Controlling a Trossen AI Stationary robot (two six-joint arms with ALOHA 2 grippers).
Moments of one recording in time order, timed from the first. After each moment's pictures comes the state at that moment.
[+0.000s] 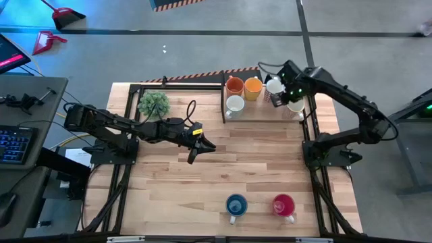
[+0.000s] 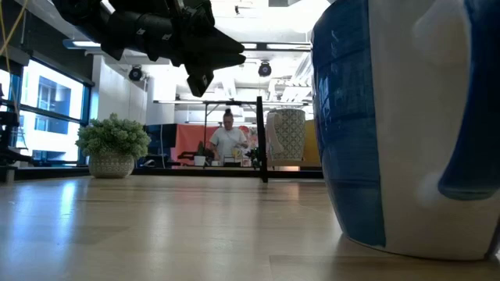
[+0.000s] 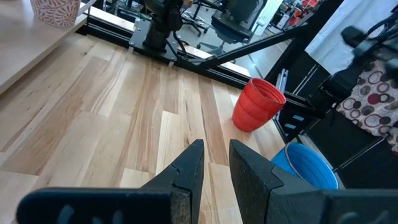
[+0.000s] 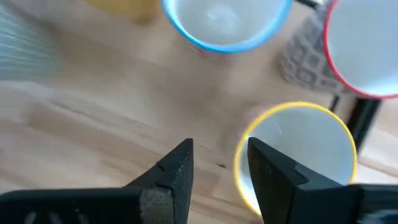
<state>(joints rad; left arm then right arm) 0.02 1.42 0.64 0.52 0.23 -0.37 -0.76 1.29 1.23 -1.24 0.10 0.42</state>
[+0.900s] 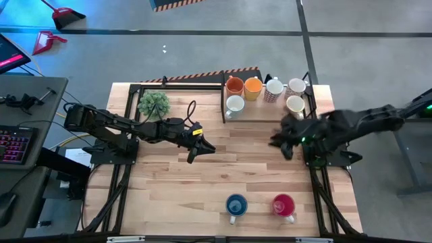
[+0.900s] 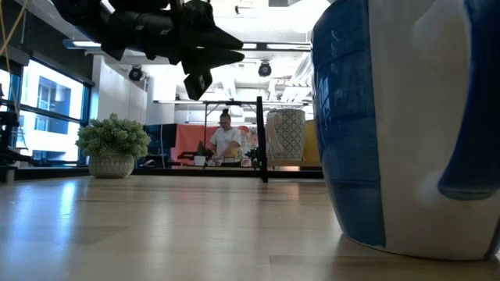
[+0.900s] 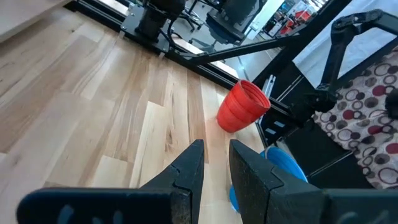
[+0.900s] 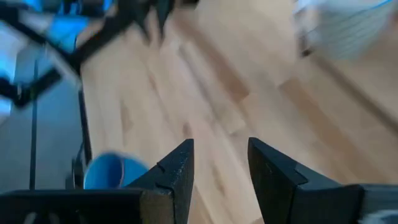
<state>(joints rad) 0.02 1.42 0.64 0.52 0.27 -0.51 0.22 0.87 1.02 -0.85 0.19 0.73</state>
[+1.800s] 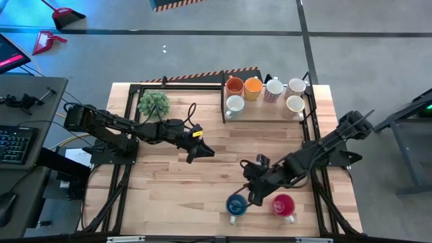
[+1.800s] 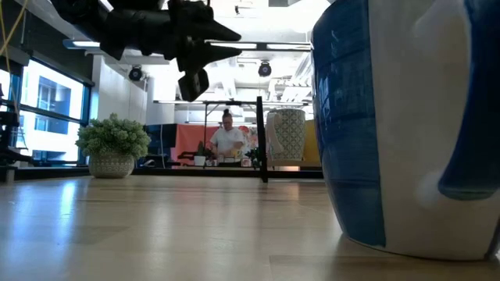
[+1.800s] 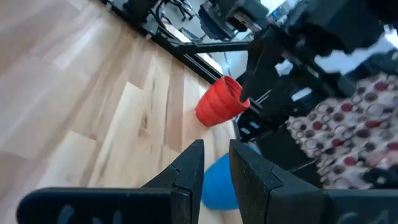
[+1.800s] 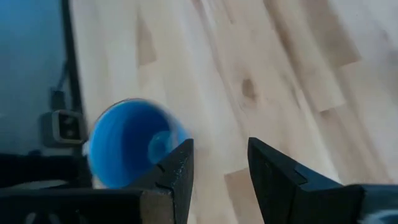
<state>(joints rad) 0.00 1.42 0.64 0.52 0.31 -0.68 0.56 1.56 1.29 -0.74 0.29 0.79</state>
